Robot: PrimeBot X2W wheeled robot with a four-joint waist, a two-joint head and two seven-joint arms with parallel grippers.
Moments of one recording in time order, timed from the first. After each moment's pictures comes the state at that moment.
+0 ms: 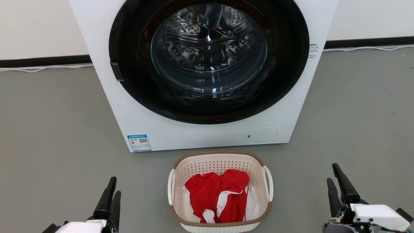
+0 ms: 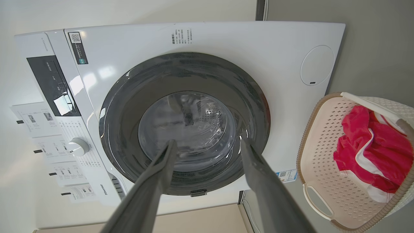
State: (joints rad) left arm -0.01 0.03 0.07 0.32 -1.60 -0.12 0.08; right arm -0.04 -0.04 -0.10 0.31 1.59 0.12 0.08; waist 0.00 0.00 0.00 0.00
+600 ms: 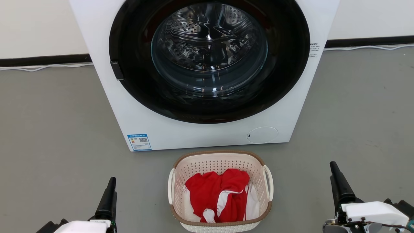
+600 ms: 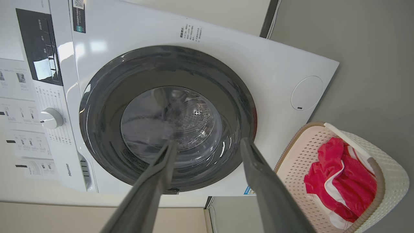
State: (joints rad) left arm 0.00 0.03 0.06 0.32 -1.46 -0.12 0.03; right arm -0.04 -0.04 -0.09 0.30 1.35 0.12 0.03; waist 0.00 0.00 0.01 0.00
